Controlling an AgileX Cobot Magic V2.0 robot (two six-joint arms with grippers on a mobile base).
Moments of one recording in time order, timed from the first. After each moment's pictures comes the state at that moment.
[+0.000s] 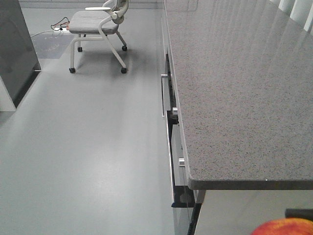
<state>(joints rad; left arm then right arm) 0.04 -0.01 0.03 0.00 0.00 -0.06 0.30 0.43 -0.78 0.79 1.06 -0.67</state>
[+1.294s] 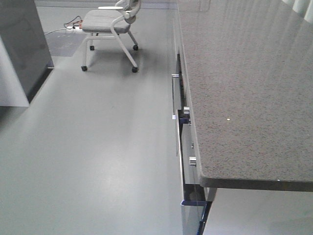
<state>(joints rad) 0.04 -0.01 0.03 0.00 0.00 -0.06 0.30 0.39 -0.78 0.80 1.16 -0.65</state>
